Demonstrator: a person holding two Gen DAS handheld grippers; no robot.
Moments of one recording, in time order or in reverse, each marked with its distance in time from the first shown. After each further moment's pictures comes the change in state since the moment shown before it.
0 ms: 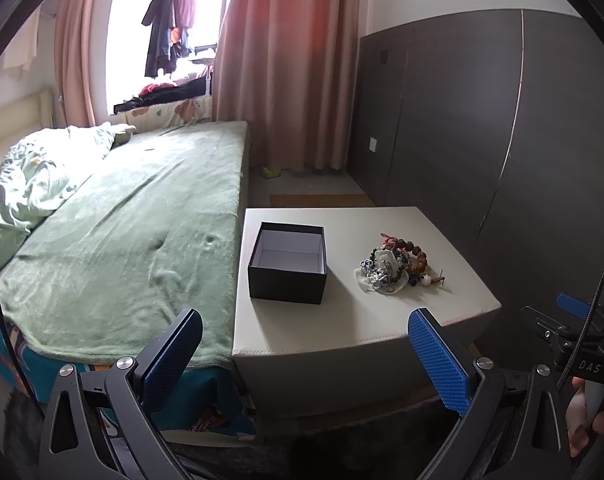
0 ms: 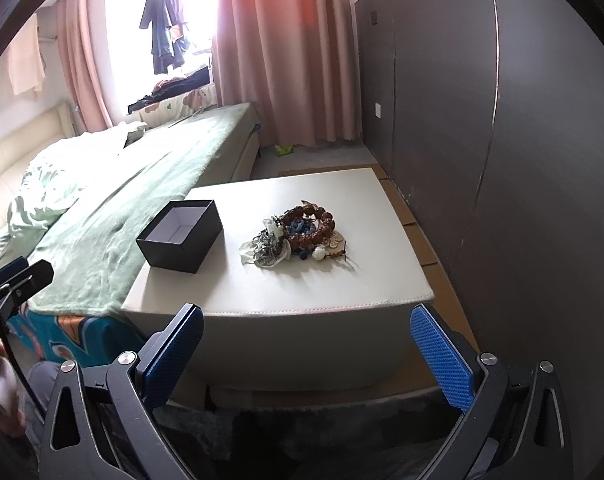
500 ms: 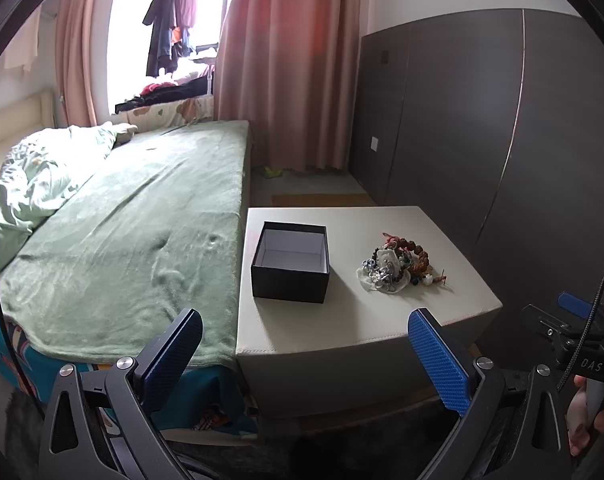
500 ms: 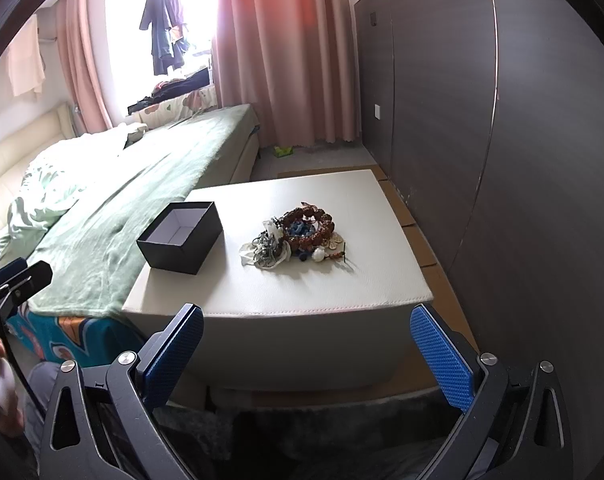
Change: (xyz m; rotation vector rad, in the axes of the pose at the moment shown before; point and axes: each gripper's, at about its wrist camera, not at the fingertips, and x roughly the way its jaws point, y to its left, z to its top) left arm -0.002 0.002 -0.001 -0.002 0.001 0.002; right arm -0.001 0.001 0.000 -0.003 -0.007 -0.001
